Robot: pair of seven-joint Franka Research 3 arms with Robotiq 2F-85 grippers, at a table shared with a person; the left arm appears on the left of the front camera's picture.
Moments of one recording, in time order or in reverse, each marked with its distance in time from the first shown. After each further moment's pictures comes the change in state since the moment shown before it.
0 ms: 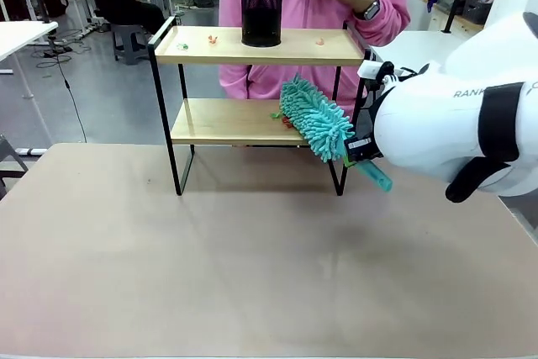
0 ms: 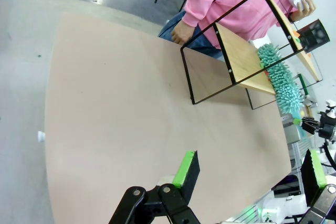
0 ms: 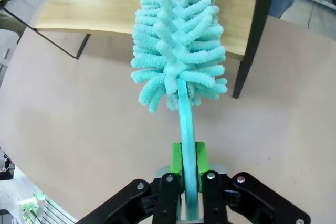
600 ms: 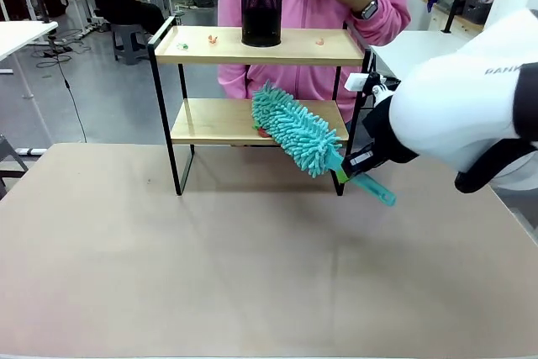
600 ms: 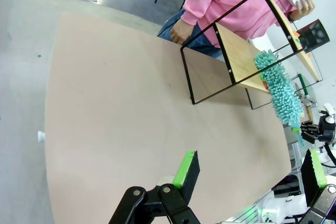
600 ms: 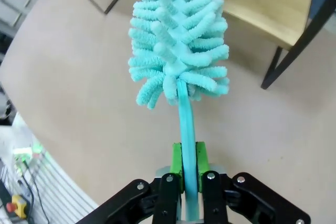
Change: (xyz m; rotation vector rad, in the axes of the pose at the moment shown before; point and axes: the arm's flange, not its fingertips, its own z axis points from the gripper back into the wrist) left arm 0.000 0.000 0.000 0.000 0.000 0.000; right arm -0.011 -0.001 0.001 0.148 0.104 0.205
